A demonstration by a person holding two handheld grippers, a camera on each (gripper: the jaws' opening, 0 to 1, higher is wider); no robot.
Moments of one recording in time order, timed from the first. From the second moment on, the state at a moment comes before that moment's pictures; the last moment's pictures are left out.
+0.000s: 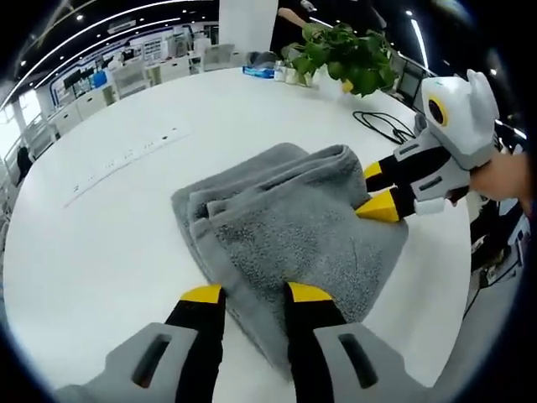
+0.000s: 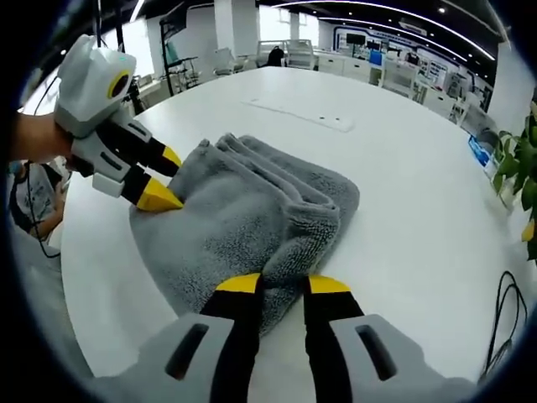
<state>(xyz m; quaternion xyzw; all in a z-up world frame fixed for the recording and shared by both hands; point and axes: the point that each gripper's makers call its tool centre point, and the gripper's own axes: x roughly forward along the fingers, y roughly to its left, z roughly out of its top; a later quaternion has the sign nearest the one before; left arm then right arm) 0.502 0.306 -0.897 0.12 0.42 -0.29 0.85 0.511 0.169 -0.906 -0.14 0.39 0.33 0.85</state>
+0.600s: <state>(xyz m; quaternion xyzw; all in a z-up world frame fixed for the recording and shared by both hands) 0.491 0.332 -0.862 0.10 0.36 -0.25 0.89 0.499 0.177 -0.848 -0.08 0.29 0.32 0.90</state>
